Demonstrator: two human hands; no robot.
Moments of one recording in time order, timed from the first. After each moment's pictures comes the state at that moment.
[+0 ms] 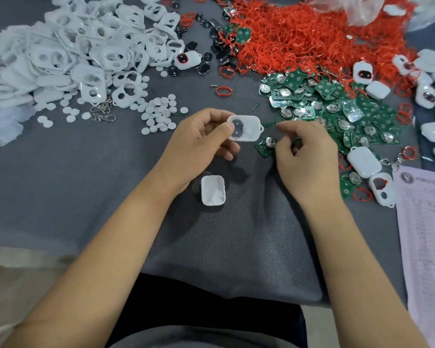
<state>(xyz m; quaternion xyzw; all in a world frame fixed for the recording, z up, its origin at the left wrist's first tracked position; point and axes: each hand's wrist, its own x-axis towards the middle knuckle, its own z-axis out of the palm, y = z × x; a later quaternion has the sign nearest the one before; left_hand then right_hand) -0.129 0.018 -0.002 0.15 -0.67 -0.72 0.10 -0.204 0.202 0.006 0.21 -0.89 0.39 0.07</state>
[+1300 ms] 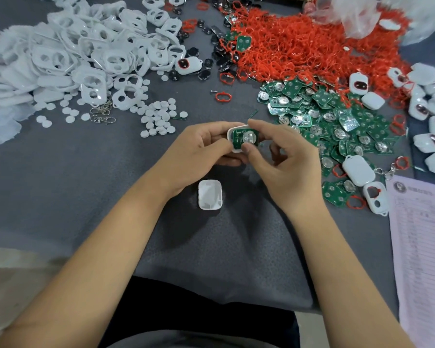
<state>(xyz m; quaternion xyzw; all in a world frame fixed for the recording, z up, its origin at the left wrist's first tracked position) -0.124 0.020 0.008 0.08 -0.67 -0.74 0.03 -0.191 0.190 0.012 0.34 -0.81 0.48 0.06</state>
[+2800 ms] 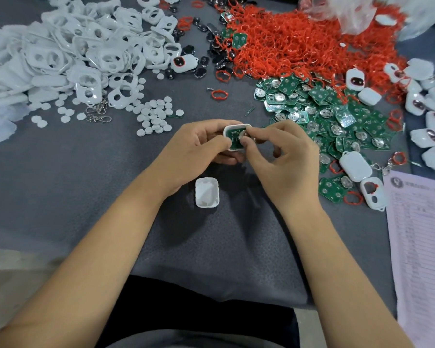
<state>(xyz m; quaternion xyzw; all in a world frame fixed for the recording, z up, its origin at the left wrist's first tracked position) -0.122 0.019 0.009 0.08 -0.69 -0.72 0.03 -0.192 0.191 0.003 0.29 -0.84 0.44 0.10</state>
